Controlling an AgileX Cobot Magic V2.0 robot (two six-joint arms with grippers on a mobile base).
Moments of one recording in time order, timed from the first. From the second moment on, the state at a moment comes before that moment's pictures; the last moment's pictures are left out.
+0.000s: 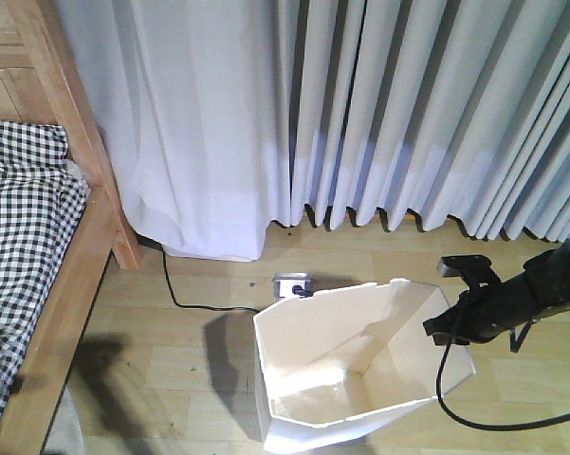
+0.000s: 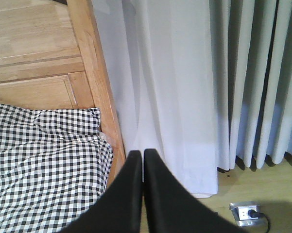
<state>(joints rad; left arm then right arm) -0.01 -0.02 0.03 0.14 0.27 -0.05 -0.18 2.41 -0.95 1.25 0.40 -1.60</state>
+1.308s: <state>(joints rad) -0.01 -0.02 0.03 0.14 0.27 -0.05 -0.18 2.62 -1.15 1.48 0.33 -1.65</state>
